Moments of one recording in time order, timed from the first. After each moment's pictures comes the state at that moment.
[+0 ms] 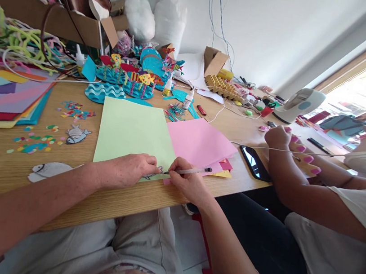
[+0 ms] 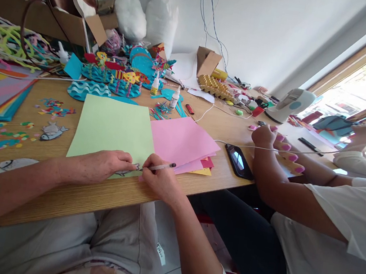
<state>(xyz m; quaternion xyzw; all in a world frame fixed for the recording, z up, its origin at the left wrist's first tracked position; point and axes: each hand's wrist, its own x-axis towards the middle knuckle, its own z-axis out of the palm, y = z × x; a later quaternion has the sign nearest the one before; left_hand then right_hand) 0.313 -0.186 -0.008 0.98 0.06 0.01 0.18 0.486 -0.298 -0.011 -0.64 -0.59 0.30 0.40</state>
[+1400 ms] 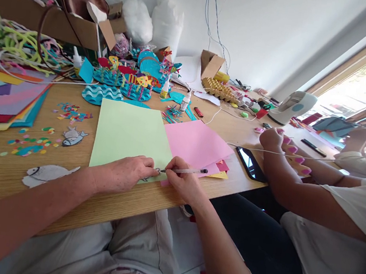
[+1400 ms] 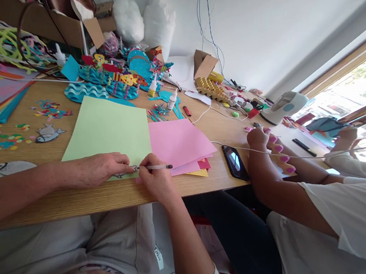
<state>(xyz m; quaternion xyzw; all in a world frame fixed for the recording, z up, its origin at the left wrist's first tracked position) 0.313 -0.194 -0.002 0.98 0.08 -0.01 0.18 0.481 -0.293 -0.012 -0.65 -0.58 0.26 0.42</state>
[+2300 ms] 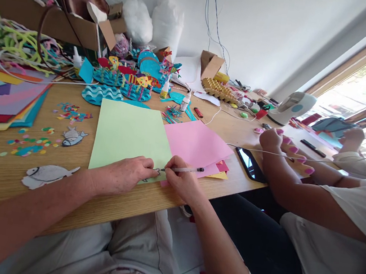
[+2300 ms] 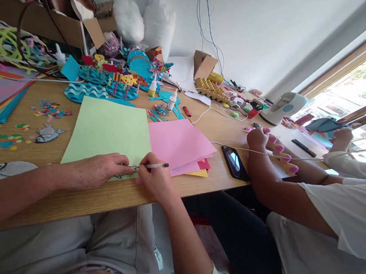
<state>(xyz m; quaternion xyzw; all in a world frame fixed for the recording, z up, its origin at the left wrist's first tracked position) 0.311 -0.193 -0.008 0.98 0.08 0.00 0.18 0.481 -0.290 -0.014 -0.66 -0.58 0.24 0.41</state>
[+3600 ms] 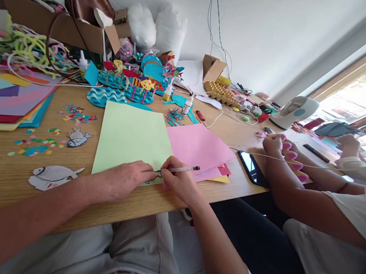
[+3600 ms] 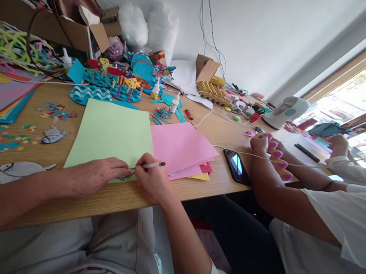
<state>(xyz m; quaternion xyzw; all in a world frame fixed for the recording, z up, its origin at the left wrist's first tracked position) 0.298 -0.201 -0.010 0.97 0.10 0.05 0.20 0.471 -0.281 -0.011 -0.64 -0.57 0.31 0.40</state>
